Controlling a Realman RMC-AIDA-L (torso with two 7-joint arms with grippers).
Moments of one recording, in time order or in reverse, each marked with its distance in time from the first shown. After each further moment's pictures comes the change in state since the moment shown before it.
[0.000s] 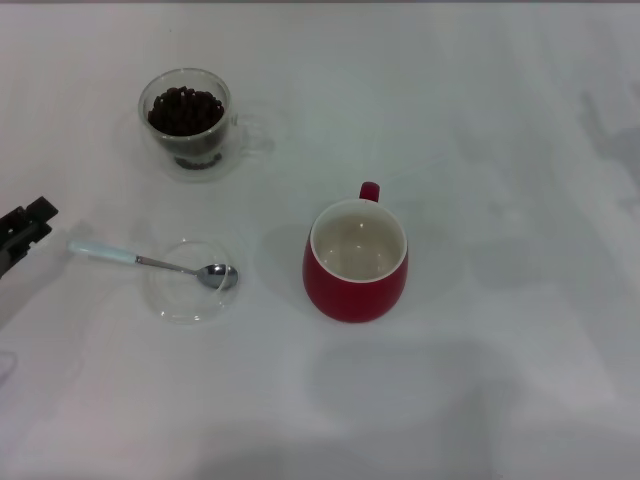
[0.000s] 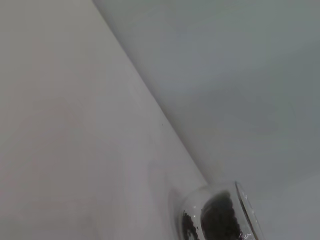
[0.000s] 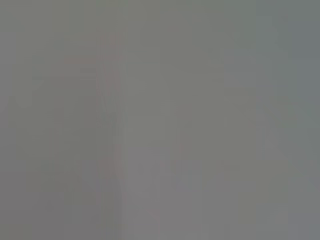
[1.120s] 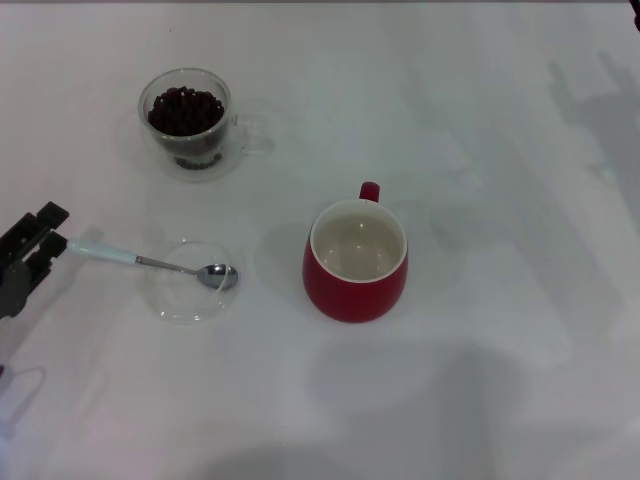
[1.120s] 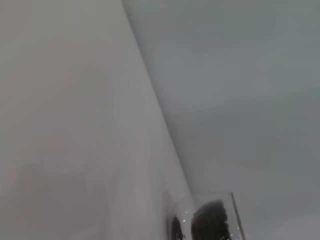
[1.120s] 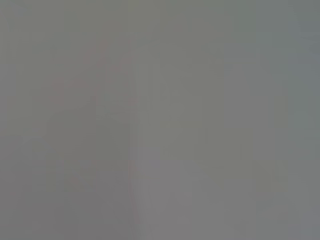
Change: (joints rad) left arm 0.071 -0.085 0.000 0.032 -0.124 -0.005 -0.051; right arm 0.096 -0.001 0.018 -0.029 0.012 0.064 0.002
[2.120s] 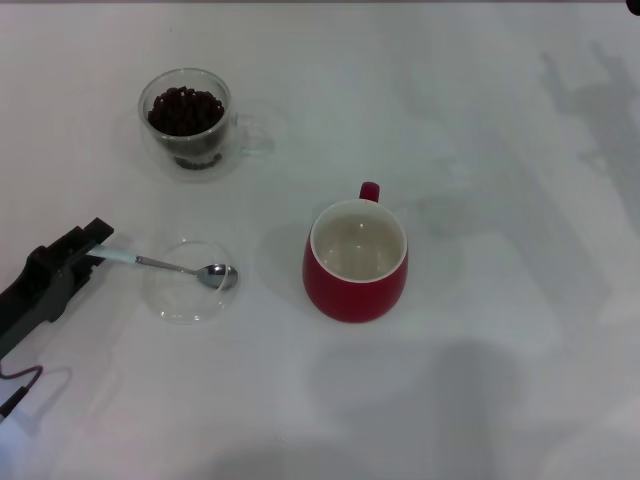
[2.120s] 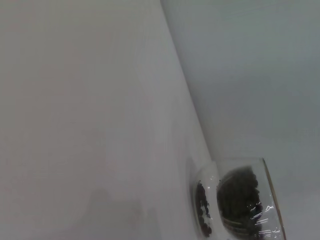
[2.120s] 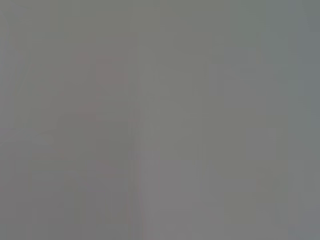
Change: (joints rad) left arm -0.031 -0.005 0.009 0.062 0.060 -0.112 0.012; right arm 0.037 -0.001 0.012 0.007 -0.001 0.017 0.000
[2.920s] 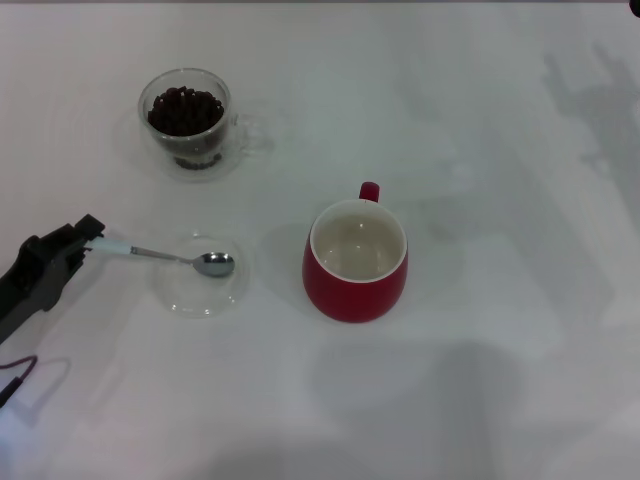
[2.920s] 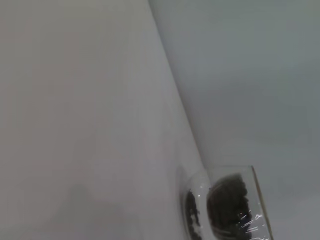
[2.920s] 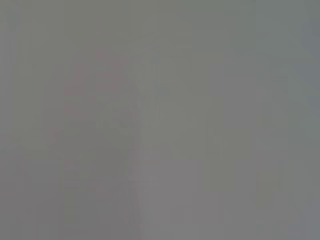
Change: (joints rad) left arm -0.008 0.005 -0.008 -0.003 -0.011 0.022 0.009; right arm -0.009 0.000 0.000 -0.003 0.000 -0.006 0.001
